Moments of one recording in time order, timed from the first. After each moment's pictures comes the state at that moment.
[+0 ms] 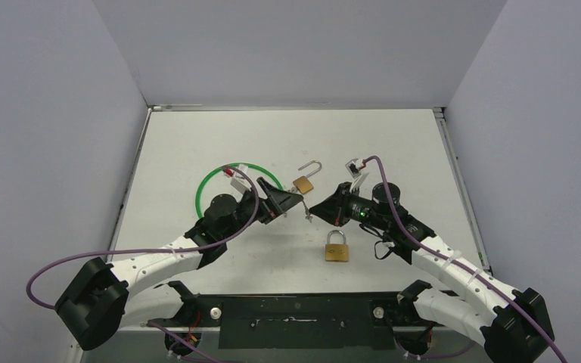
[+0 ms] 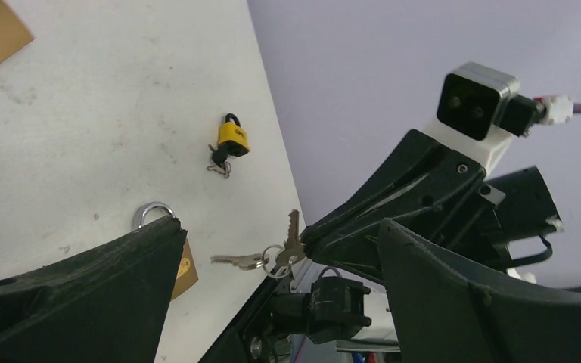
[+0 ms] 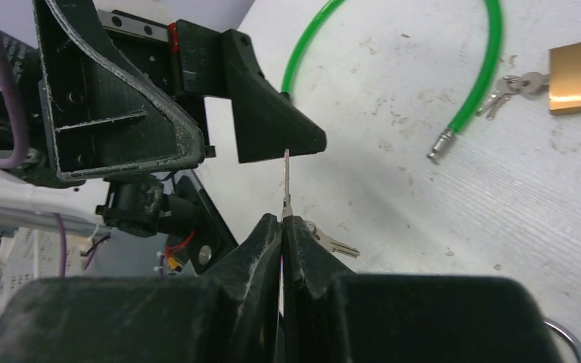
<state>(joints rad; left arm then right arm) -0.76 1.13 0.47 0.55 0.09 -1.20 0.60 0.95 0.58 0.11 -0.44 0.62</state>
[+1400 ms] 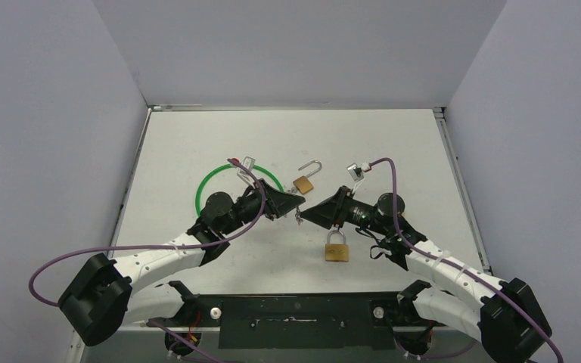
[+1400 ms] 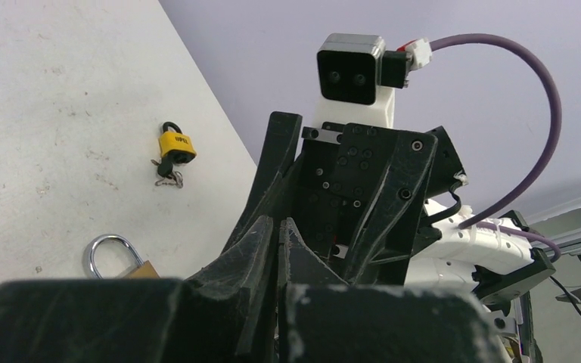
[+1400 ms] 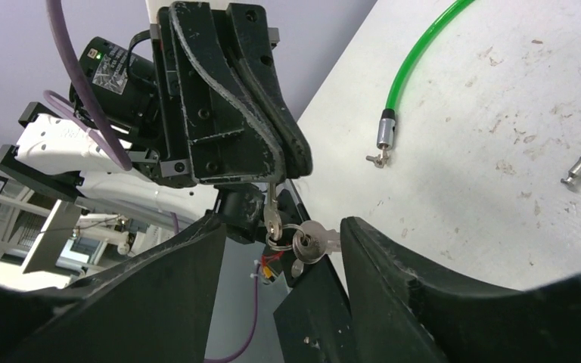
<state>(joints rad) -0.76 1.16 0.50 0.77 0.27 -1.07 0.60 1.00 0.44 0.56 -0.60 0.94</state>
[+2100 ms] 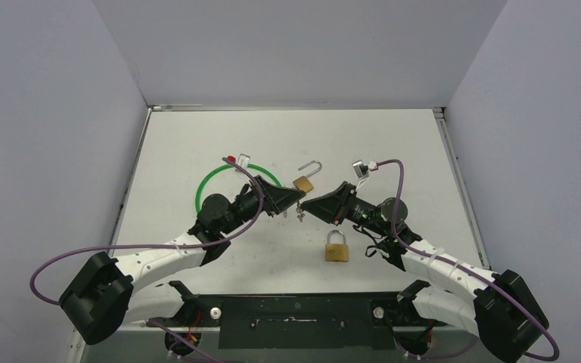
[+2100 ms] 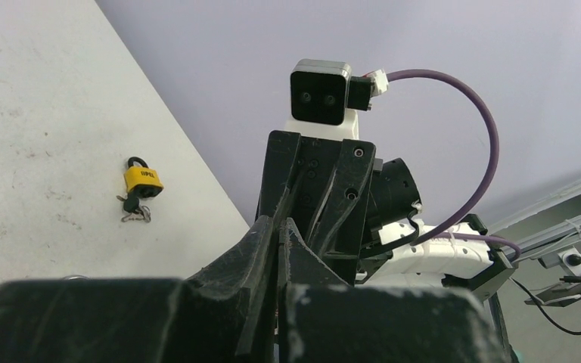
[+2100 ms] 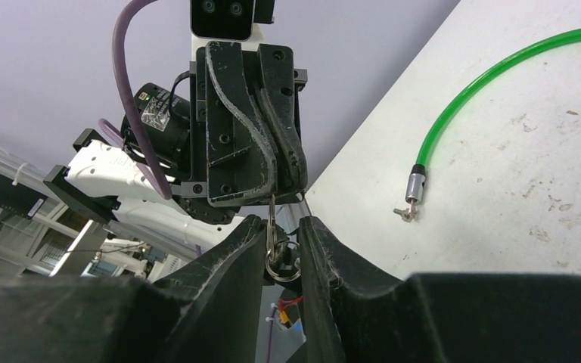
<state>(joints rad) -0.77 1.18 0.50 0.91 0.25 -1.11 0.62 1.05 0.39 0.86 -0.53 1.03</state>
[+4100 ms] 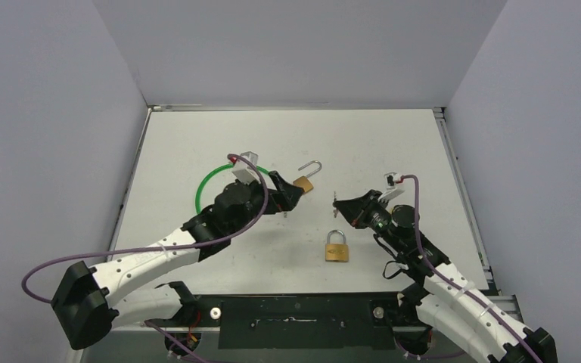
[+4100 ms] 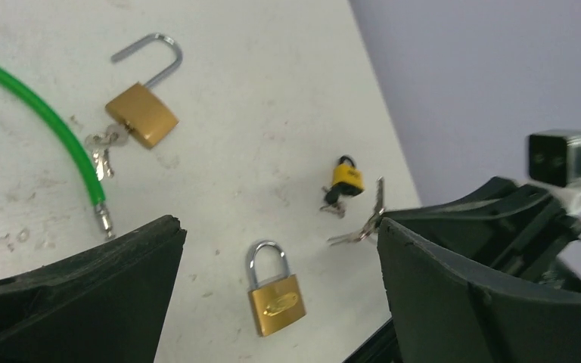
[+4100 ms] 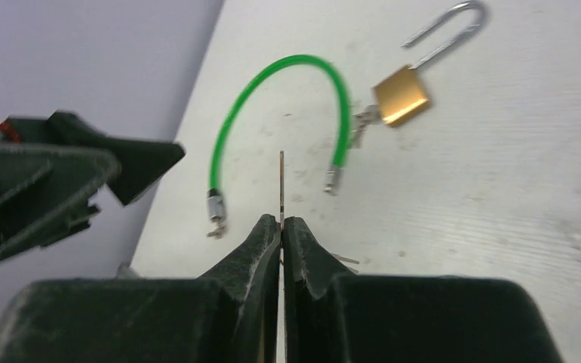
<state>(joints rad) -0.84 1.07 0.70 0.18 -0.20 -0.82 0.54 0.71 0.35 0.22 -0.17 0.80</state>
